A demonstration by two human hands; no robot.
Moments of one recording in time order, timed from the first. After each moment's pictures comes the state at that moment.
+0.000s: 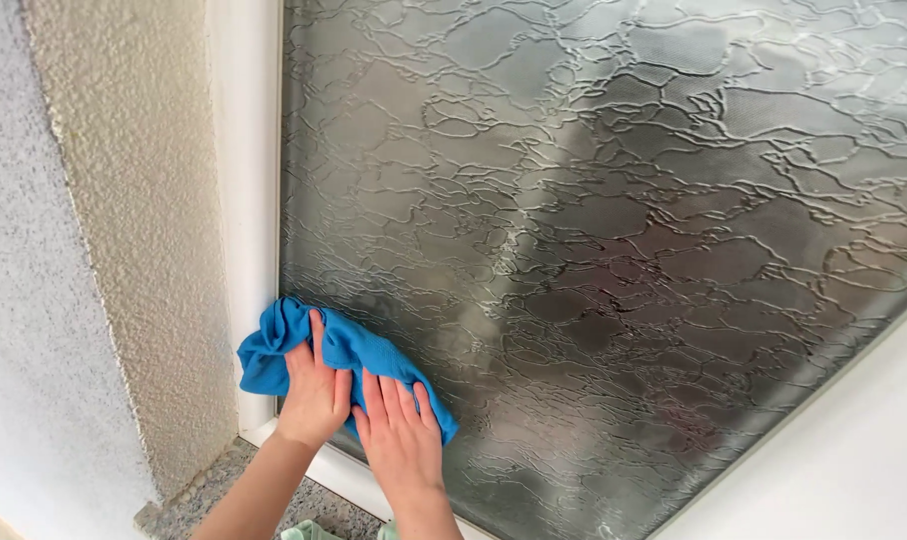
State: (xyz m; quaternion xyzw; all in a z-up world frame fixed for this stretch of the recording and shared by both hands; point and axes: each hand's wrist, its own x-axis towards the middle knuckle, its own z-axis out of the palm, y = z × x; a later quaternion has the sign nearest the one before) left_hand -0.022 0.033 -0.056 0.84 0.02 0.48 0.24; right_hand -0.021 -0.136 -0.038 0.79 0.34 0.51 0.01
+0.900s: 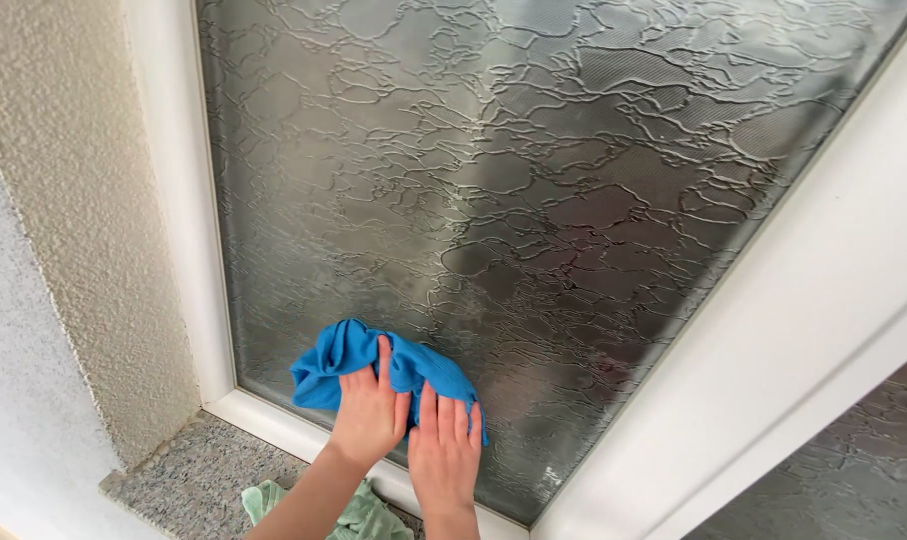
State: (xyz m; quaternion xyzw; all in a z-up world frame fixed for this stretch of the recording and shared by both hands) left_hand -0.020 -0.136 -0.078 0.88 -0.01 0.46 0.14; right_hand -0.024 -0.287 -0.090 0.85 0.24 0.47 -0.02
